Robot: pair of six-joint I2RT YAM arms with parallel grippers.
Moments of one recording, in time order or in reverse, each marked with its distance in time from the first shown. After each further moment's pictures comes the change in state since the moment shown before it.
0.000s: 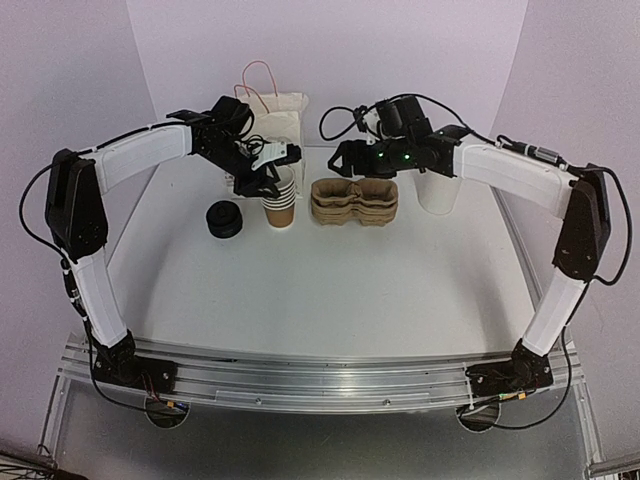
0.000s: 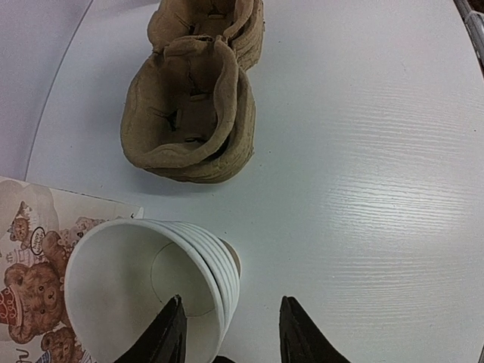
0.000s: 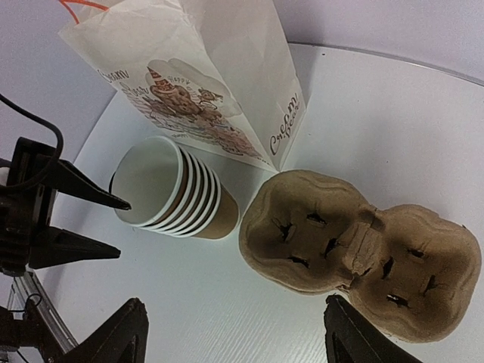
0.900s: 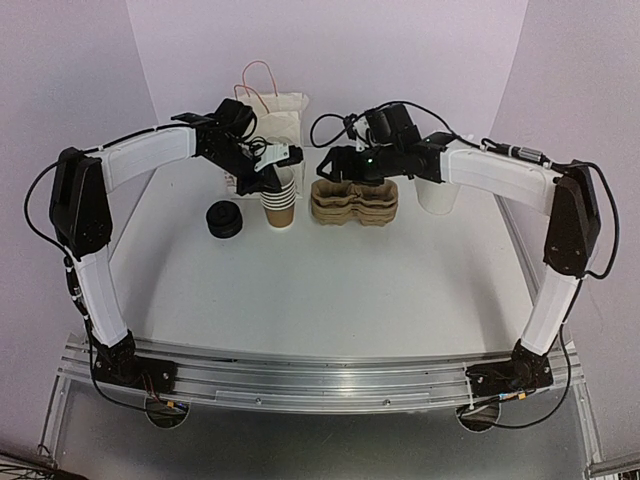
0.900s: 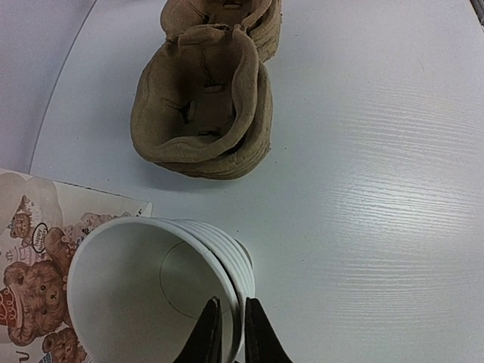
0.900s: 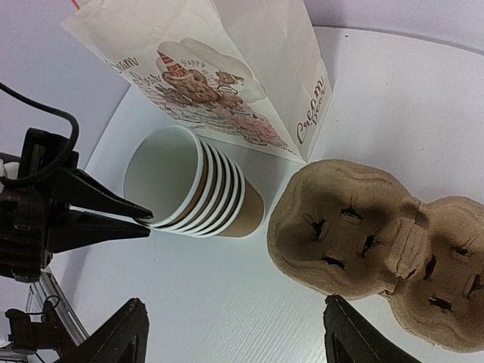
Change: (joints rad) left arm 0.000 0.025 -0.002 0.039 -0.032 -0.017; right arm 0.021 0.059 0.000 0.063 -0.053 0.071
